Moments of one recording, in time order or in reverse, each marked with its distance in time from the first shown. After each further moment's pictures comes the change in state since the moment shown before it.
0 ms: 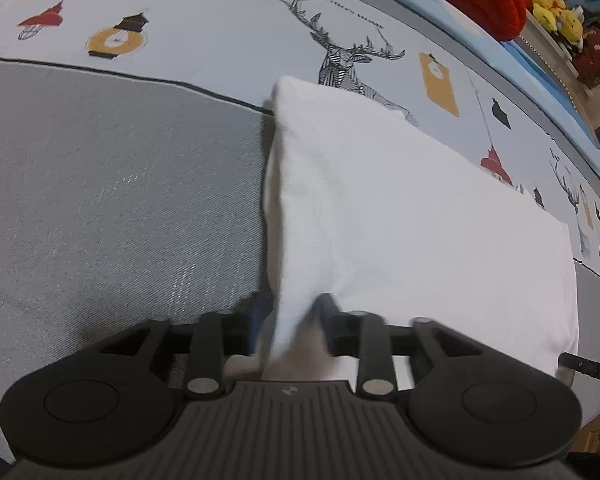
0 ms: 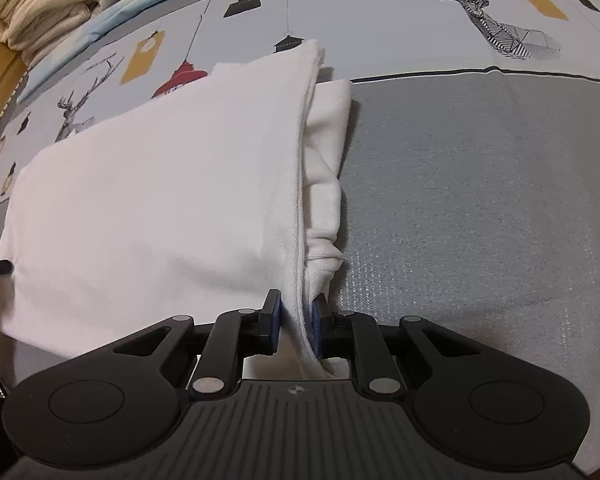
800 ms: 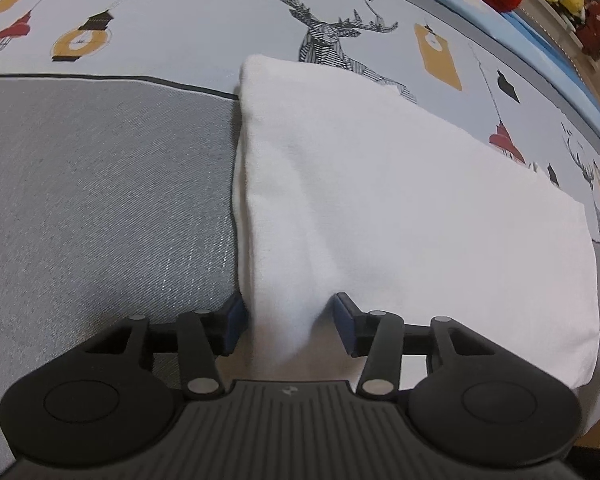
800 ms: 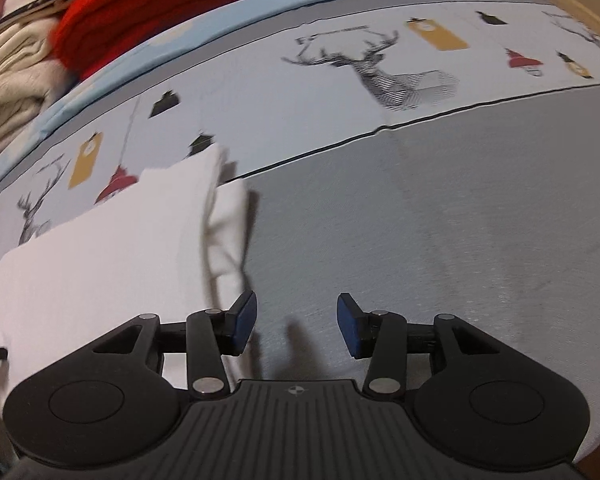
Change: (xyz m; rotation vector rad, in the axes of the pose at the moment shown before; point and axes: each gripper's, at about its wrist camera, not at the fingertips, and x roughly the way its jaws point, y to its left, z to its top) left arm 0.029 -0.024 0.005 0.072 0.035 0.043; right arm -0.040 -0.047 0.008 0.169 -0.219 -0.108
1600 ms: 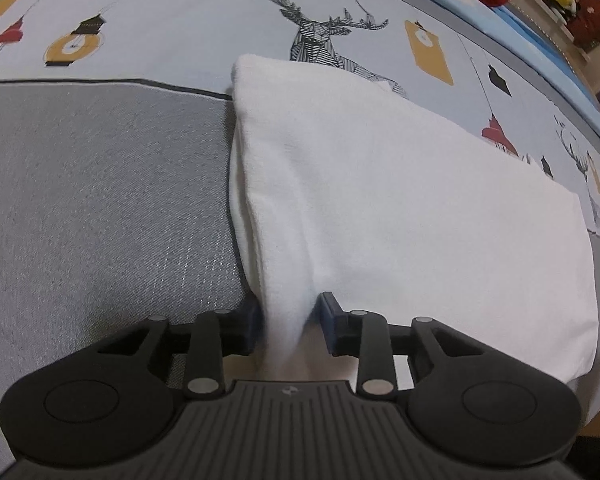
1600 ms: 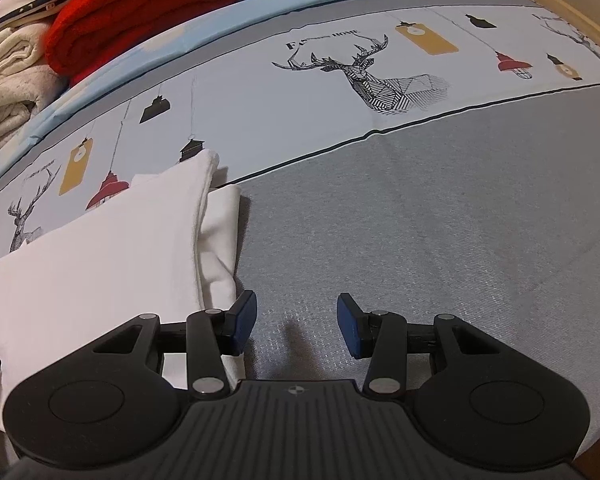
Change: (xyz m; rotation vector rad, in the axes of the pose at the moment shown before) left arm -0.002 -0.002 -0.004 0.025 0.000 -0.019; right arm 0.000 0.003 0.000 0.005 -0.015 -0.027
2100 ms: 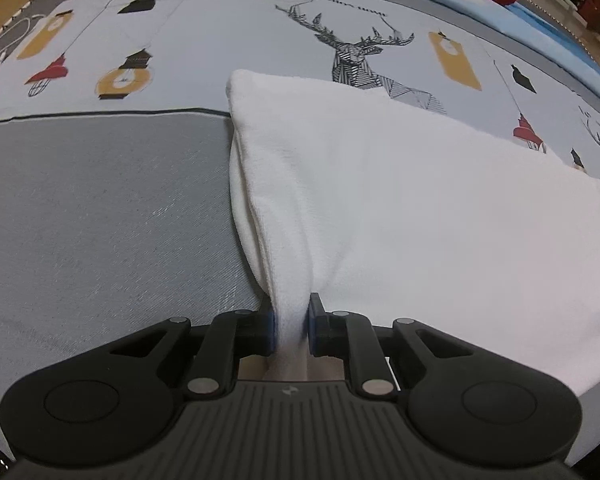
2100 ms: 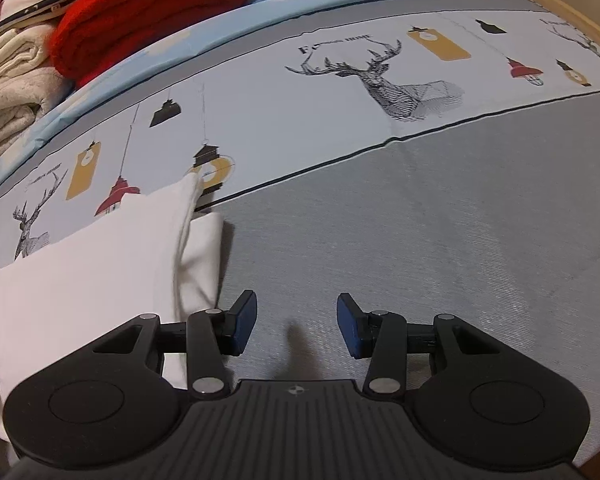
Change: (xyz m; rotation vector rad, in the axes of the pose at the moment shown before) left arm -0.017 0.016 -0.012 0.053 -0.063 0.142; right arm 0.006 0.018 0.004 -0.007 -0.012 0.014
